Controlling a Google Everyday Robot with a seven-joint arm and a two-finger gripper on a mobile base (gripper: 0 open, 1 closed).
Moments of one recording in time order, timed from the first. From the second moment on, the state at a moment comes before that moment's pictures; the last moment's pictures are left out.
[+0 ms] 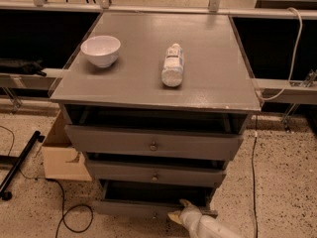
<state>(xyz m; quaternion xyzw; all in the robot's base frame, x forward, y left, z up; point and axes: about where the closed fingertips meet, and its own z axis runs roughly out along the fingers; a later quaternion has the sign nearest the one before) 0.515 -0.117 0.174 -0.28 0.88 0.02 0.38</state>
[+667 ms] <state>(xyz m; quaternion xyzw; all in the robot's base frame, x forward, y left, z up) 0.502 -0.119 0.176 -0.28 0.88 0.02 0.38</state>
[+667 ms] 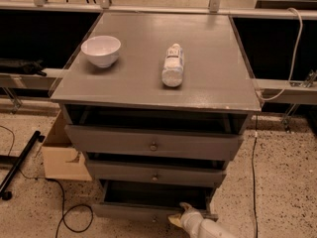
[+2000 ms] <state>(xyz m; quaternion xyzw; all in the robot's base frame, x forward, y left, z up) 0.474 -0.117 0.174 -0.28 0.88 0.04 0.38</state>
